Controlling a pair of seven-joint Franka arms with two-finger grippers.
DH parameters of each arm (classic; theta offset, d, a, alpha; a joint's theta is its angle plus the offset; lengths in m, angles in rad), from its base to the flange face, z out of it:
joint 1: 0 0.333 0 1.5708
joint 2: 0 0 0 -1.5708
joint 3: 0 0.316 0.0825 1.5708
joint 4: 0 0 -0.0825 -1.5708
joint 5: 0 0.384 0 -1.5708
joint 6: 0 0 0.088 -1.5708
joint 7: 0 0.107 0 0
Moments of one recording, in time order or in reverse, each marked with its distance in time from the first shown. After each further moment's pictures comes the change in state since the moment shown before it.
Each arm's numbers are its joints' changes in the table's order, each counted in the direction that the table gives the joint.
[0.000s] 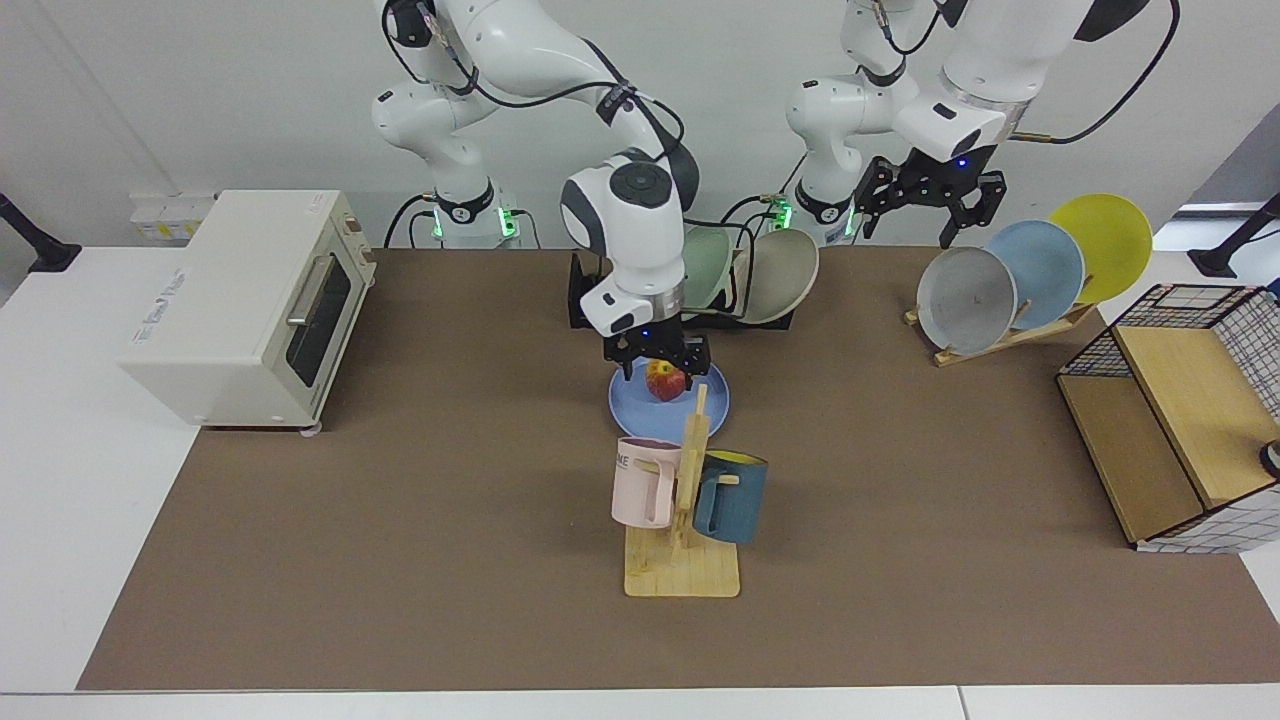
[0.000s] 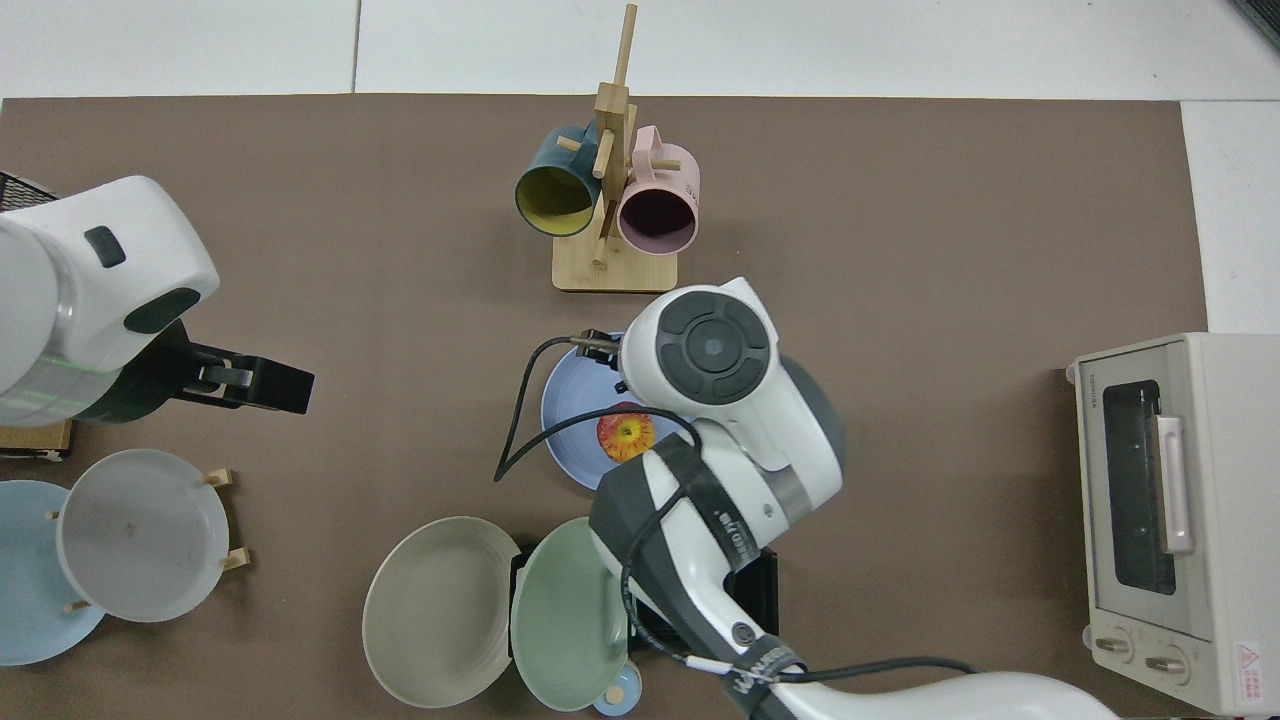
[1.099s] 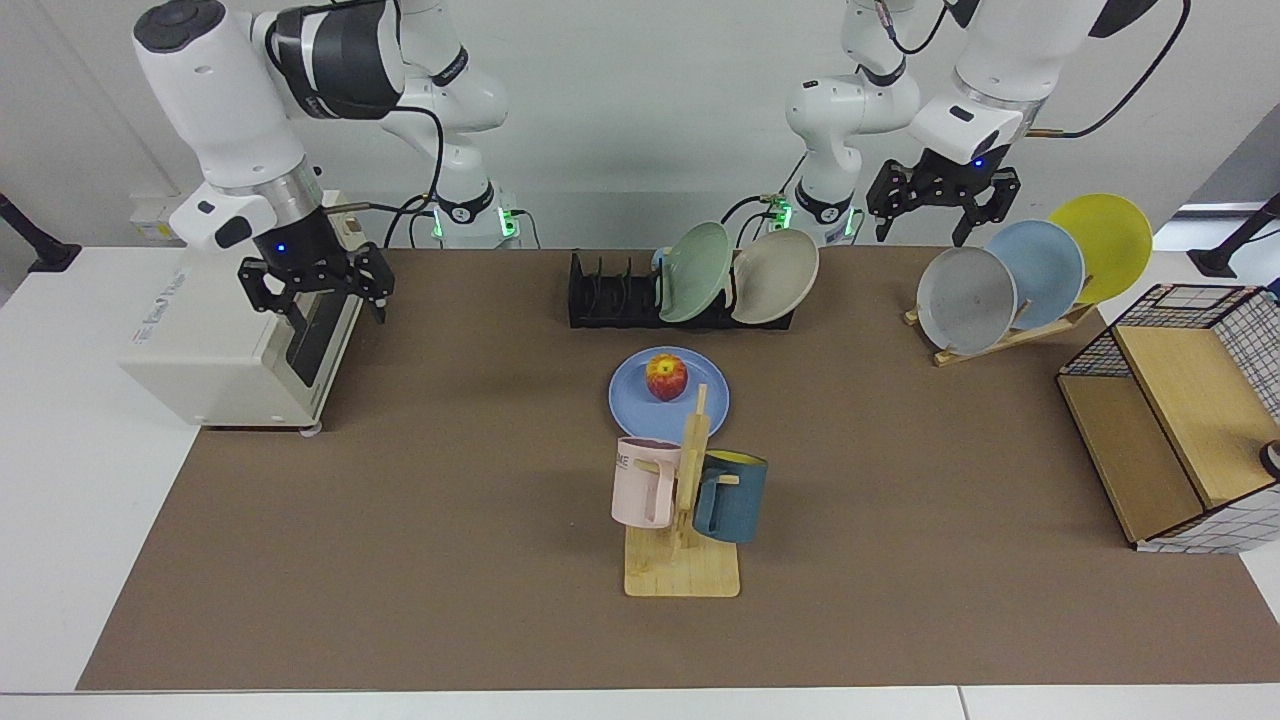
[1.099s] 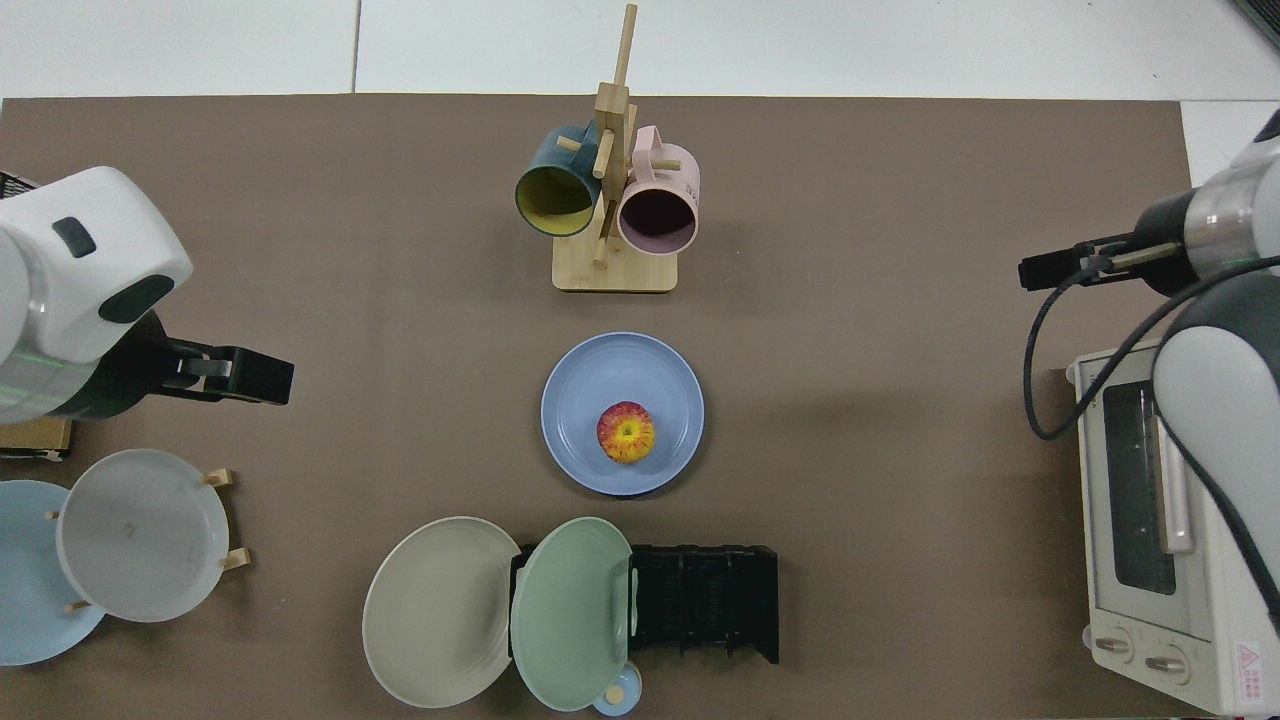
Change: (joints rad) left arm 0.011 0.001 0.010 0.001 0.006 0.000 -0.032; right arm -0.565 0.328 -0.005 0.008 0.003 0.390 -0.974
